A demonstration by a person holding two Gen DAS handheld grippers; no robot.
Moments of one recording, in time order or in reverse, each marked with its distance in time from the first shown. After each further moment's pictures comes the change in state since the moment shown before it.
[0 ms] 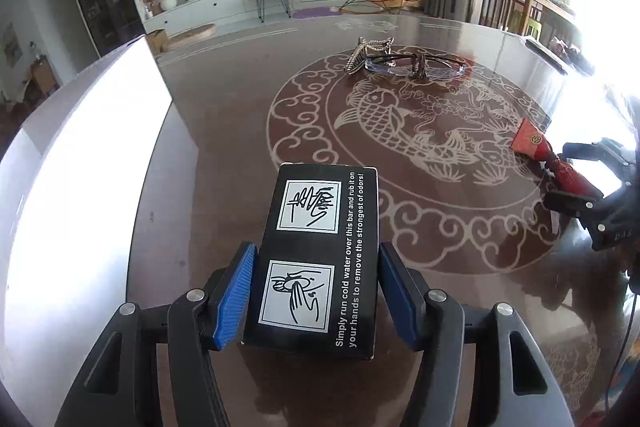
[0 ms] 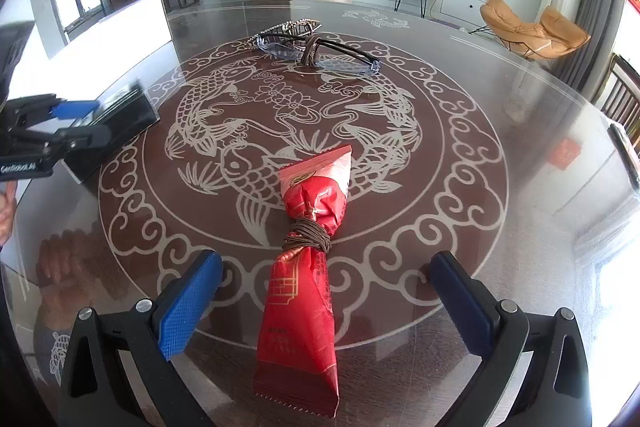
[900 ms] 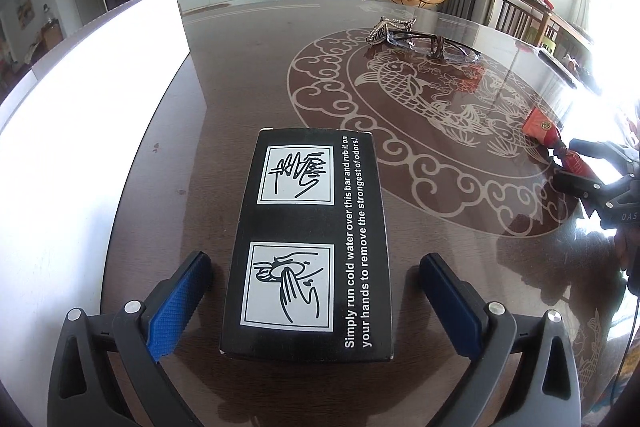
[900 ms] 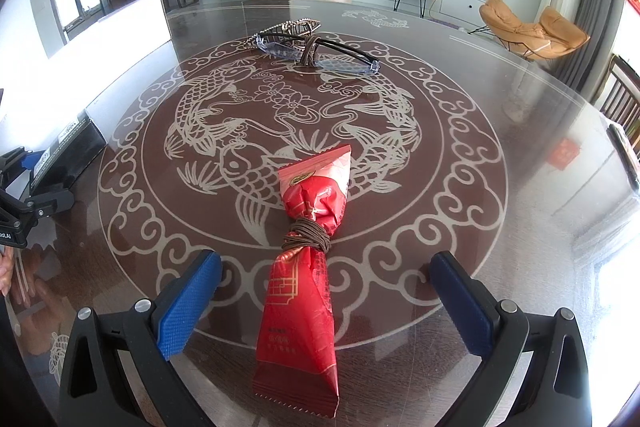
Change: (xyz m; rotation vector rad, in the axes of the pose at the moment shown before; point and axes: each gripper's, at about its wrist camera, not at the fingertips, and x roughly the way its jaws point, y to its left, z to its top) left arm 0.031 0.001 -0.038 -0.084 0.031 -0.036; right arm -0.002 0.000 0.000 -0.002 0.000 -0.002
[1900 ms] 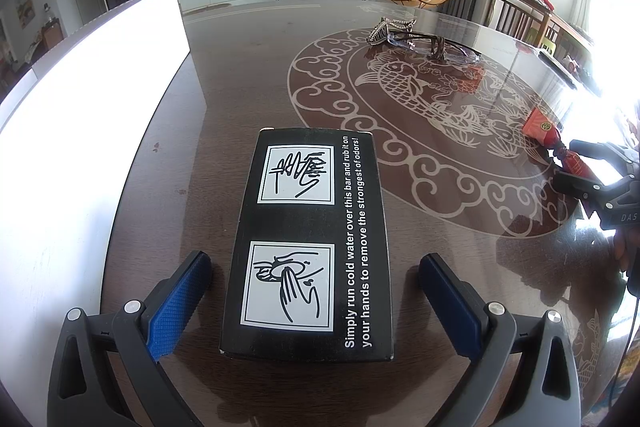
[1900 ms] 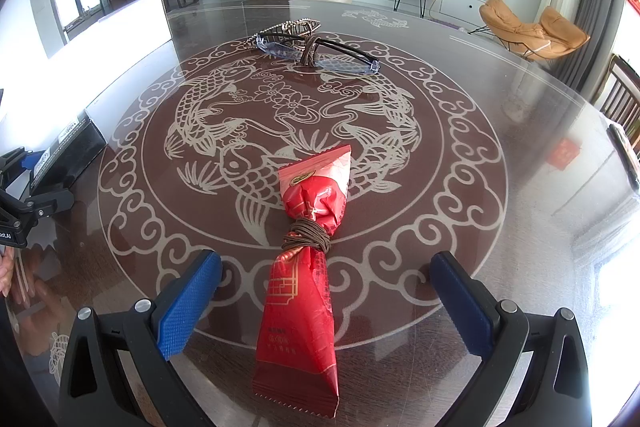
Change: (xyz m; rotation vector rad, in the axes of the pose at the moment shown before) left arm -0.001 0.005 -0.003 0.001 -0.001 -0.003; right arm 0.000 0.000 0.000 -0.001 0.000 0.000
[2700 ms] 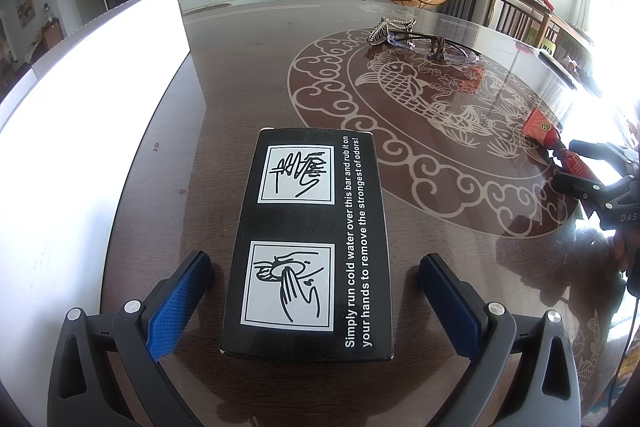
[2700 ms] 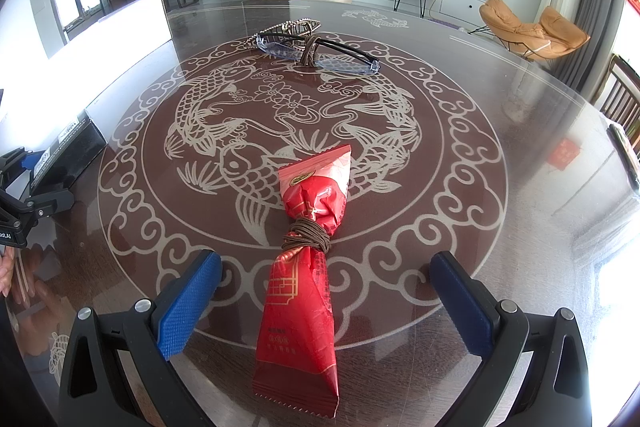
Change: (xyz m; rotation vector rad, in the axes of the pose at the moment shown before) left arm -0.001 -0.002 0.006 0.000 0.000 -0.001; right arm 0.001 0.000 0.000 0.000 0.000 0.000
